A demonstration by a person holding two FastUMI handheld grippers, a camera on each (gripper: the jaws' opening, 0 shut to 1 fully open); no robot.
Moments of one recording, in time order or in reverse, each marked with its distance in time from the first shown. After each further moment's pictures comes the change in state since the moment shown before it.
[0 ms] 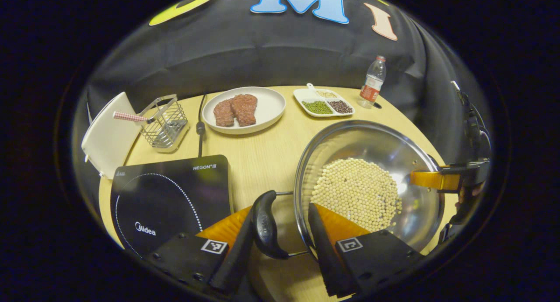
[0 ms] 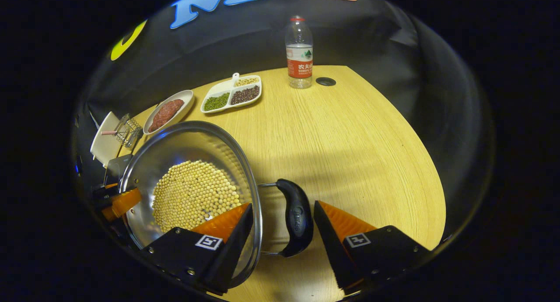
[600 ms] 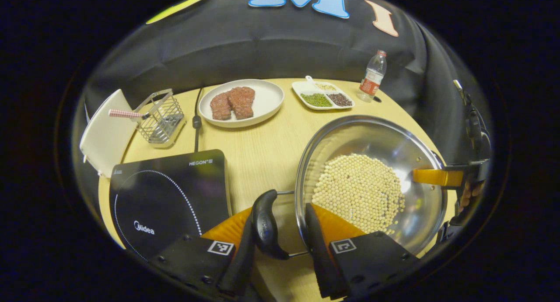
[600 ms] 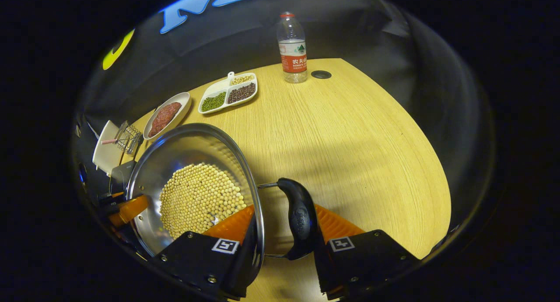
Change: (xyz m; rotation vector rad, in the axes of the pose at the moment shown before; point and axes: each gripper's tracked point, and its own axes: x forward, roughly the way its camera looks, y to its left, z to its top) left arm 0.003 -0.002 -0.004 0.001 0.051 -0.014; right arm -0.016 0.005 -0.004 0.024 0.021 0.004
